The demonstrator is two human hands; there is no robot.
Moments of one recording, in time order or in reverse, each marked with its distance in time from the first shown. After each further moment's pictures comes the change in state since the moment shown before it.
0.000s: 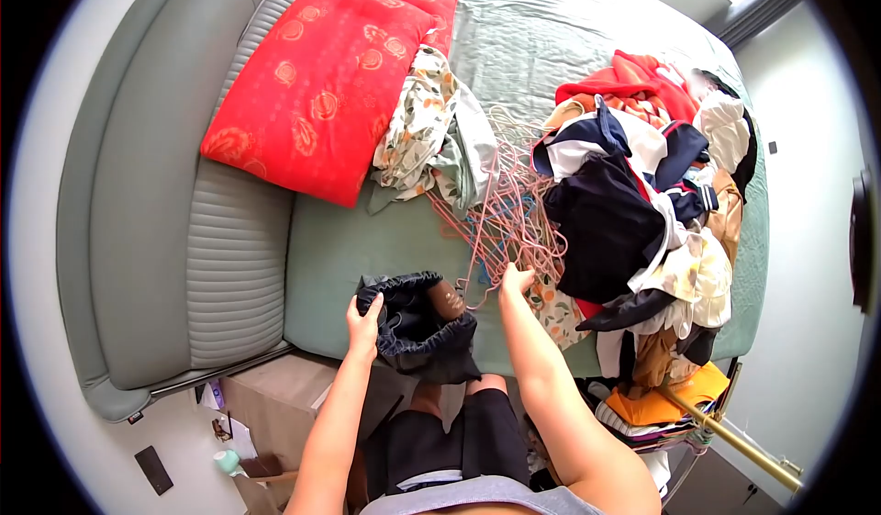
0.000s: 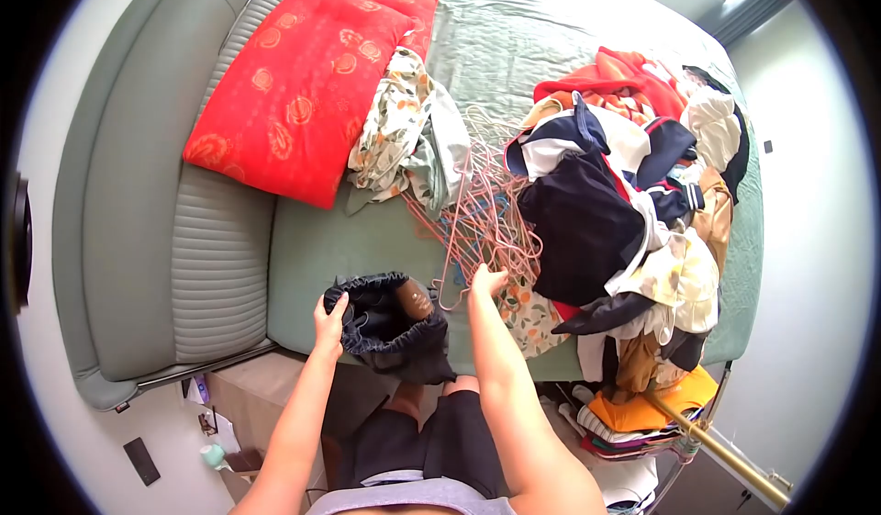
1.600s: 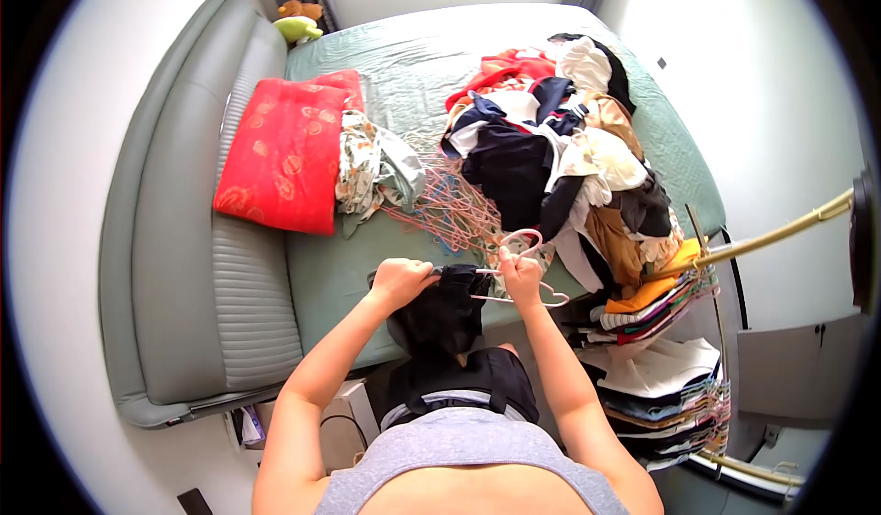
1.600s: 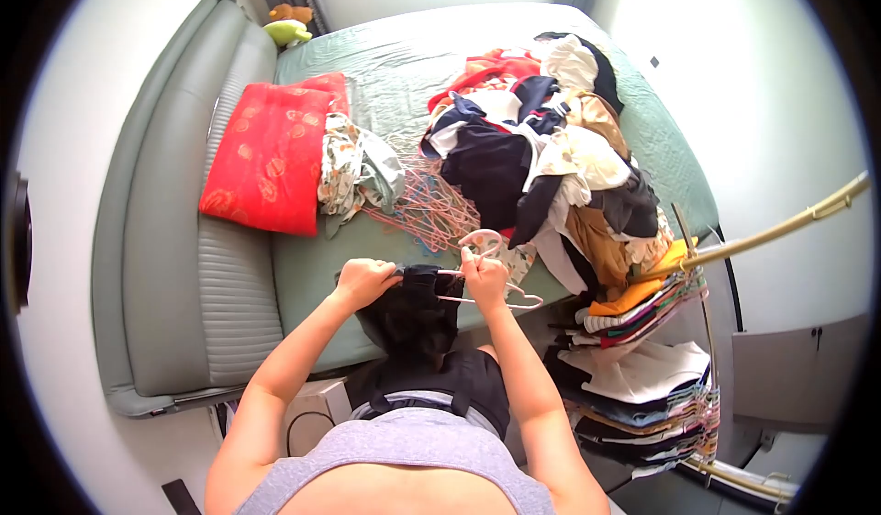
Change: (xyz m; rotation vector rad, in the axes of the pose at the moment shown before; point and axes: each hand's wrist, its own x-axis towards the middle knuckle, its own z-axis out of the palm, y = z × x) left_hand -0.148 0.102 0.020 1.182 -0.837 1.642; right_hand -0.198 -0.037 -0.354 0.300 -0.136 -0.846
